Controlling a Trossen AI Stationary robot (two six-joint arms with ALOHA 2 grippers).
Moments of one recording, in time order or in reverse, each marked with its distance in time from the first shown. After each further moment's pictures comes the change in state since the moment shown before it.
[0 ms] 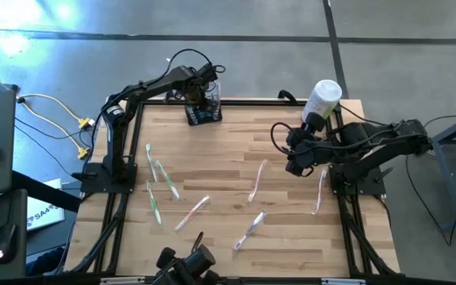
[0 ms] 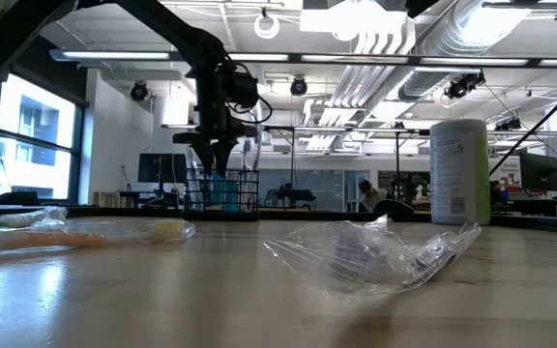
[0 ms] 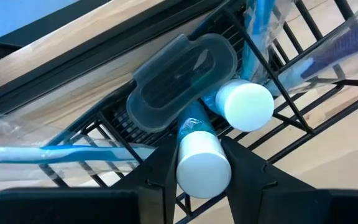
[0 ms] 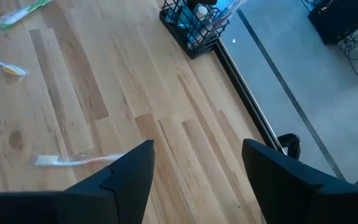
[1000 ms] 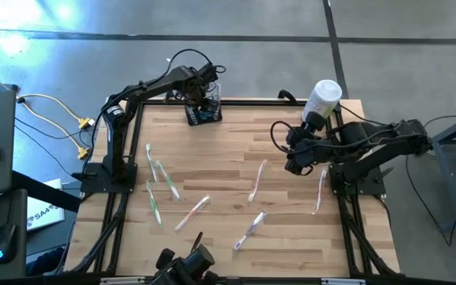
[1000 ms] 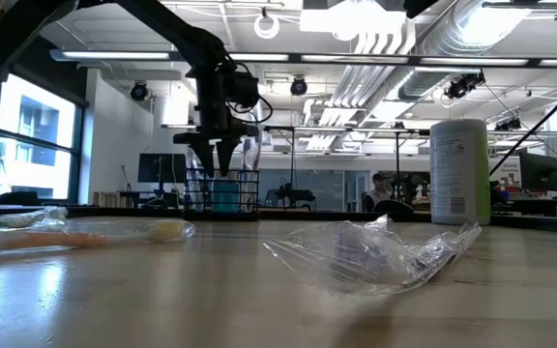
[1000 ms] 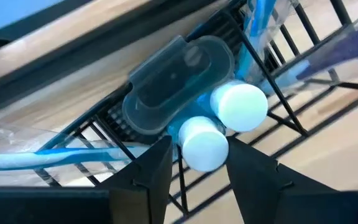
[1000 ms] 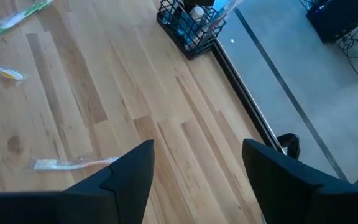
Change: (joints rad) left arm 0.000 0.000 0.007 -0.015 0.020 -0.015; right arm -0.013 0.000 0.000 0.010 -0.002 0.001
